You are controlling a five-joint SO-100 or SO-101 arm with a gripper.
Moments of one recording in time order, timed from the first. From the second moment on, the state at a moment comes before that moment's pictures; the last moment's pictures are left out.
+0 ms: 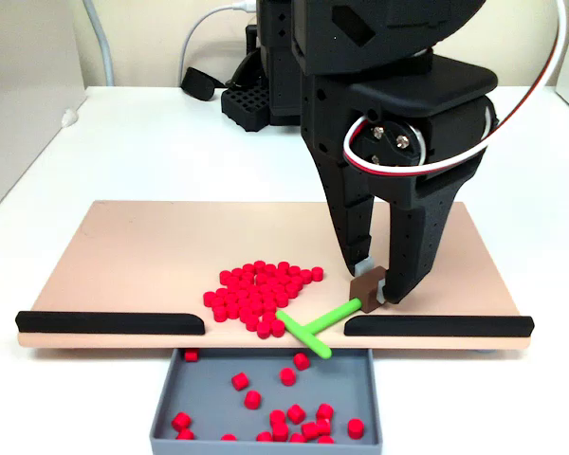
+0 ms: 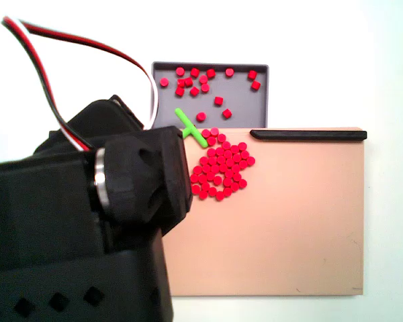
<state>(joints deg) -7.4 50.1 48.4 90.8 -30.1</state>
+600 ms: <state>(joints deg) -6.8 56.6 48.4 91.1 -43.9</state>
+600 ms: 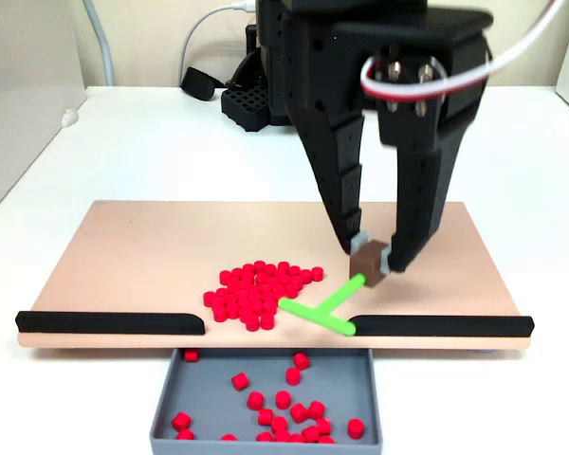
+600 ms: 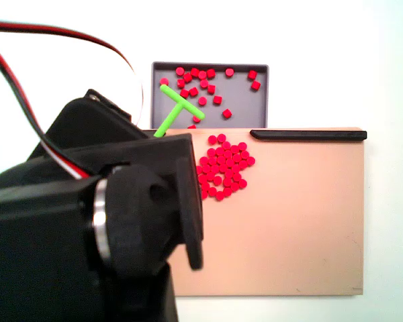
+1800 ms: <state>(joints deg) -1.8 101.3 93.4 93.8 -91.3</state>
